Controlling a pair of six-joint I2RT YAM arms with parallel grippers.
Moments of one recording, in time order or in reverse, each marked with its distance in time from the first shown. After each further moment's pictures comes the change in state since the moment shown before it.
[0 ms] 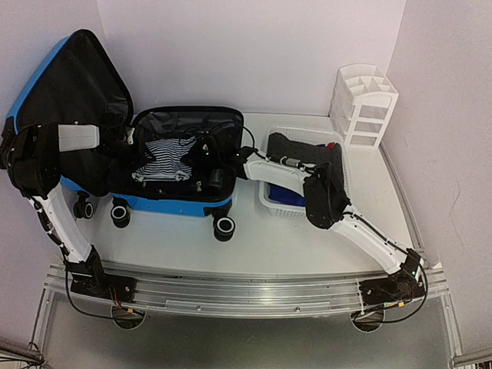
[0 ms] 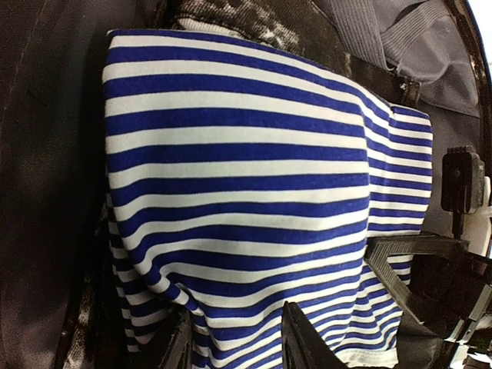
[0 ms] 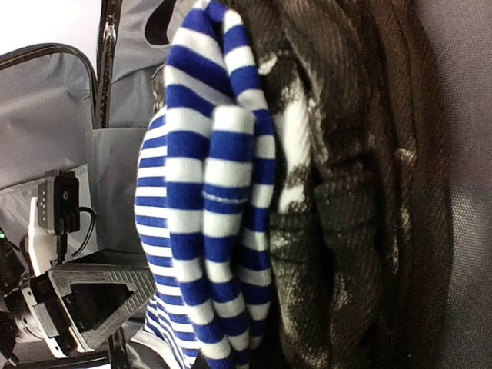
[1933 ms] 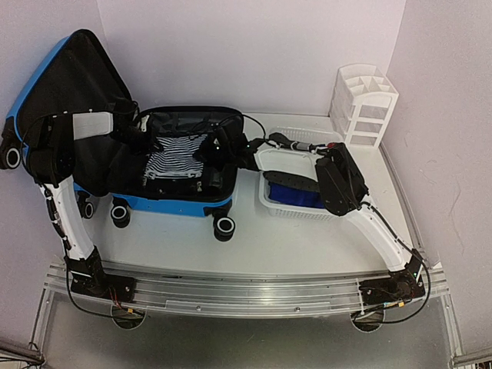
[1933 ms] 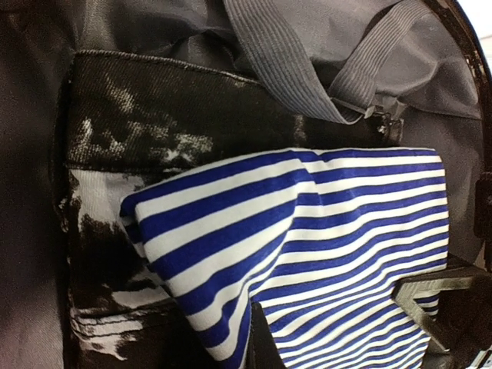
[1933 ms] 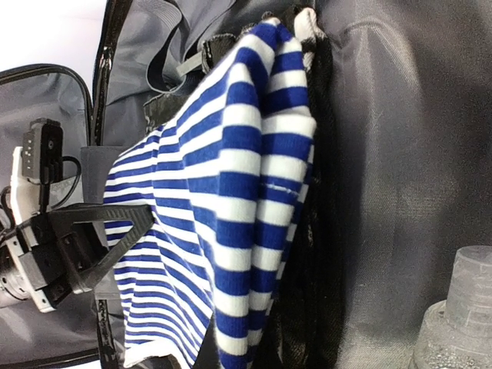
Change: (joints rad) left arm -0.076 0.161 0.267 -0.085 -0.044 0.090; right arm -0.039 -0.251 -0.374 0.055 0.053 -0.078
